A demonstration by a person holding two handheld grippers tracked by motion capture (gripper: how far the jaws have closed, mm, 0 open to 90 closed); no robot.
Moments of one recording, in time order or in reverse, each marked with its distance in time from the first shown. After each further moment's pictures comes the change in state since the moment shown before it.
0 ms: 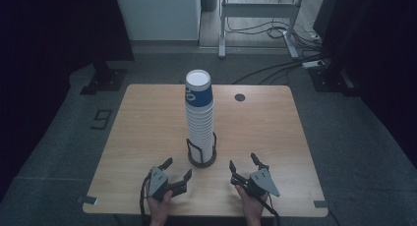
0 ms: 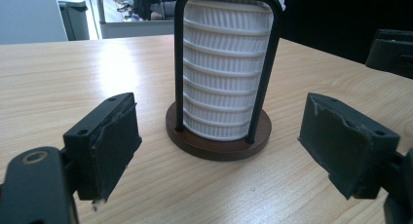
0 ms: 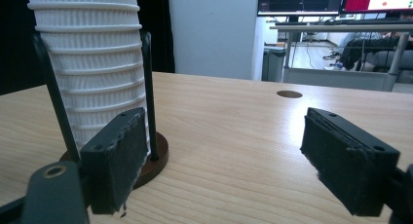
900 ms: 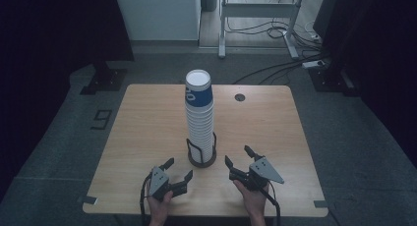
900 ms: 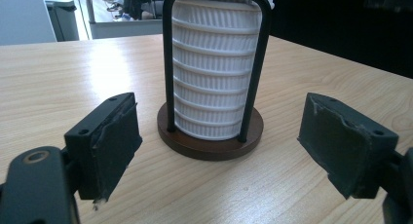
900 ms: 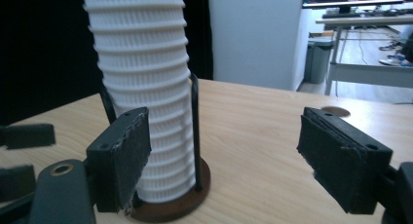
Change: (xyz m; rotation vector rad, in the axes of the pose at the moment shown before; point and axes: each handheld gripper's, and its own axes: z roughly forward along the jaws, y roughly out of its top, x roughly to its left) left arm 0.000 0.000 0.001 0.003 -0.033 0.013; right arm 0.001 0.053 0.006 0.041 0.180 0.034
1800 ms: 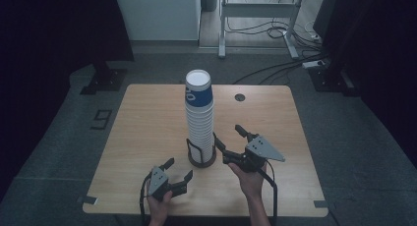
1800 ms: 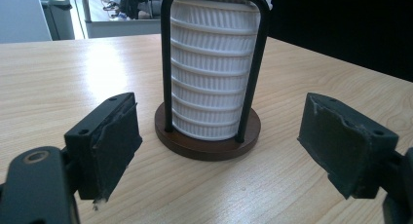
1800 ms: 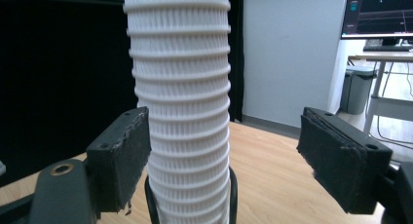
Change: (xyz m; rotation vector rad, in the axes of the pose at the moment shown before) left arm 0.001 0.000 0.000 0.001 -0.014 -0.007; right arm 0.009 0.081 0.020 -0.070 0.138 -0.021
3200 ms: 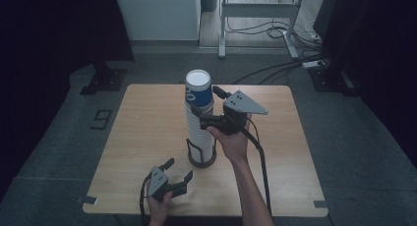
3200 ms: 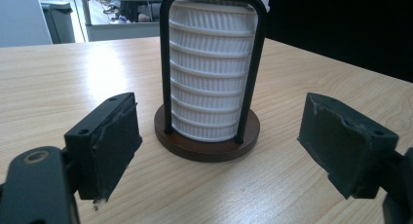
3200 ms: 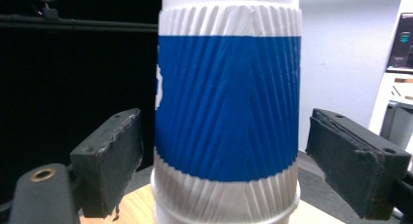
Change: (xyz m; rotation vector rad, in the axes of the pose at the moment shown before) left arm -0.001 -0.001 -0.001 -0.010 -0.003 0.009; right arm 0.017 0.103 0.074 -0.026 0.127 -0.041
